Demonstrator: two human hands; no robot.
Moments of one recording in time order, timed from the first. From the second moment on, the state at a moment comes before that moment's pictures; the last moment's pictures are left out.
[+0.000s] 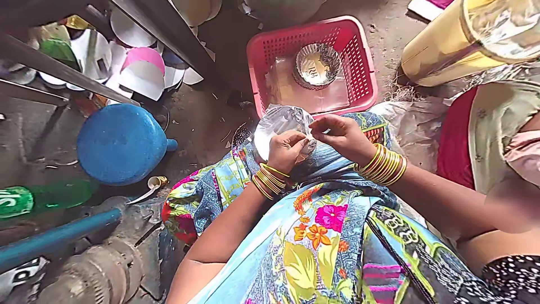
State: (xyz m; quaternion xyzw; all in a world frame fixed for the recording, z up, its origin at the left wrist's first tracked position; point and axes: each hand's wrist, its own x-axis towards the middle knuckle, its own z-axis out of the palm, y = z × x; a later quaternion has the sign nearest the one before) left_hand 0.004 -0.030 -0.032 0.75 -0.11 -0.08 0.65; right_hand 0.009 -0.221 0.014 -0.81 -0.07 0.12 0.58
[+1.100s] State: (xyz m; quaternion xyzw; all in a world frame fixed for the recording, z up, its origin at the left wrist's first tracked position) left_hand -0.012 -0.052 -0.028 0.88 -0.16 0.15 0.41; right_hand -0.004 -0.204 0.003 -0.94 -0.20 -0.03 0.29
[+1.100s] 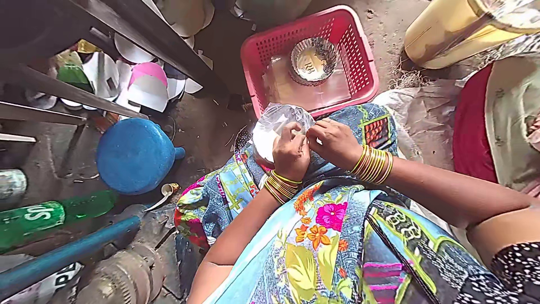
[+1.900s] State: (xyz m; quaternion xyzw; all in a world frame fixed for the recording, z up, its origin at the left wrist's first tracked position) left_hand 0.020 -0.039 -0.013 0.61 0.10 -0.25 0.74; right_hand -0.002 -0.215 -0.013 -0.92 -0.26 -0.18 0.24
